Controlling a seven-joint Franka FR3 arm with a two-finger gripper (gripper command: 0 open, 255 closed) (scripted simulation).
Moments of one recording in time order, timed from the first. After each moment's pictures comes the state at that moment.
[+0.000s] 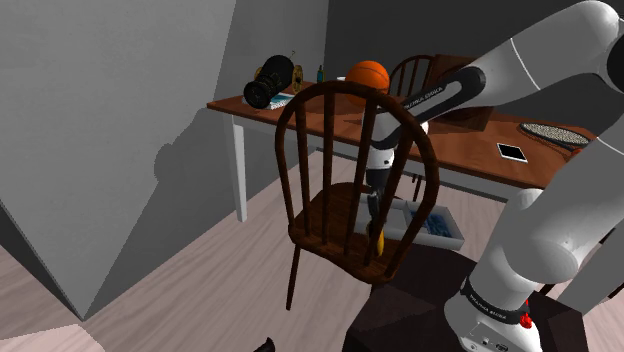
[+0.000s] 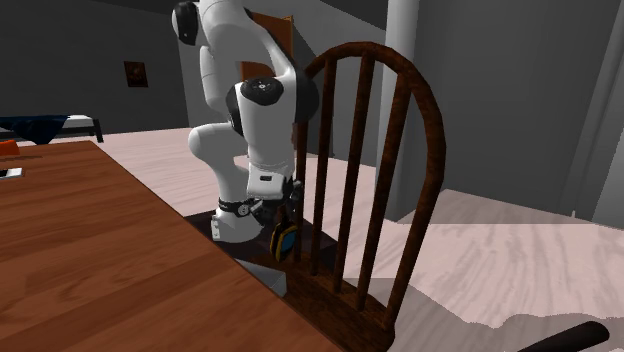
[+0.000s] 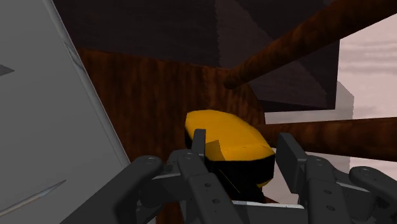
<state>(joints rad) 0.05 -0.27 -0.17 -2.61 0.17 1.93 -0.31</state>
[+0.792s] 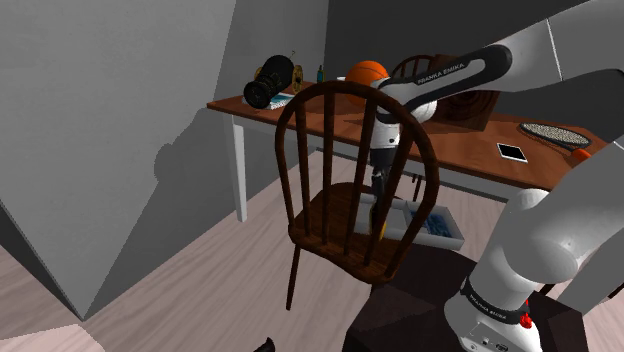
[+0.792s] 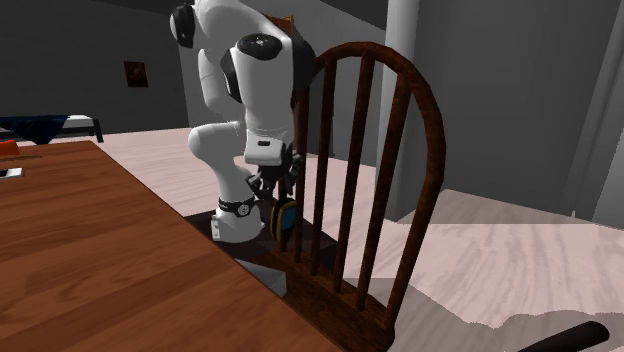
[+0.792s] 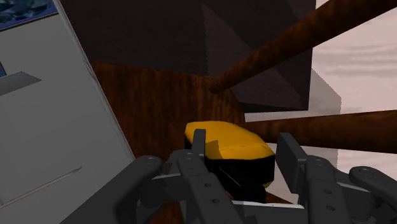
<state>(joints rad) 0.04 -0.38 -0.17 -2.52 0.15 1.75 -0.27</state>
